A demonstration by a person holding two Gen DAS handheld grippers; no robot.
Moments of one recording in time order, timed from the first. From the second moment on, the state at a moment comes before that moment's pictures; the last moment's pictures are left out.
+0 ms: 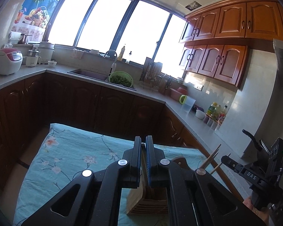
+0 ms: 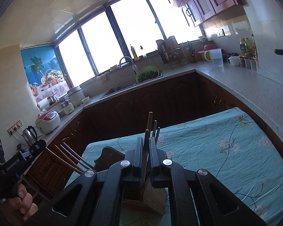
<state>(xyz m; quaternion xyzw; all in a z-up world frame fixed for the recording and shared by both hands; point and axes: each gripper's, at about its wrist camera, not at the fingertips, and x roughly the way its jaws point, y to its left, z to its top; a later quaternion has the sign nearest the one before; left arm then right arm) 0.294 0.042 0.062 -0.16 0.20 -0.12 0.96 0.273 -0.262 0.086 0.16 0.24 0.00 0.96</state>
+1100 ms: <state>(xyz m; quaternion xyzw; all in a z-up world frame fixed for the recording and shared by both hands) 0.182 0.084 -0.012 -0.22 0.35 -0.05 0.91 0.110 -0.276 0.023 0.20 0.29 -0.02 0.93</state>
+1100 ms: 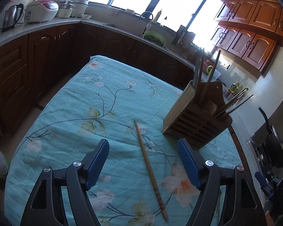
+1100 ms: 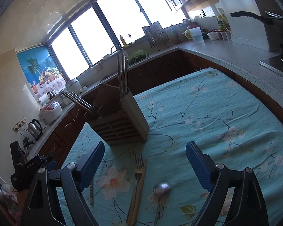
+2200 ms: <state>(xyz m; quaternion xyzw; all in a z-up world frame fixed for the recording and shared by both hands) 0.307 0.016 -0.075 -0.05 0.47 -0.06 0.88 0.094 -0.246 -0.047 0.14 0.43 -0.01 0.89</state>
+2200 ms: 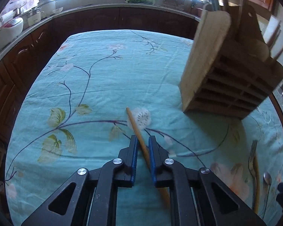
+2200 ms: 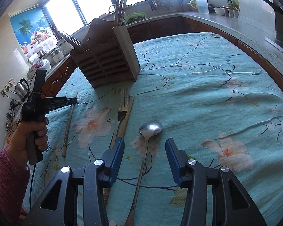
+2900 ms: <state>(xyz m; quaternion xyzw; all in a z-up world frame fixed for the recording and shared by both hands) 0.244 -0.021 -0.064 0.03 0.49 -0.11 0.86 0.114 -0.228 -0.069 0.13 0.47 -0.01 0.88</state>
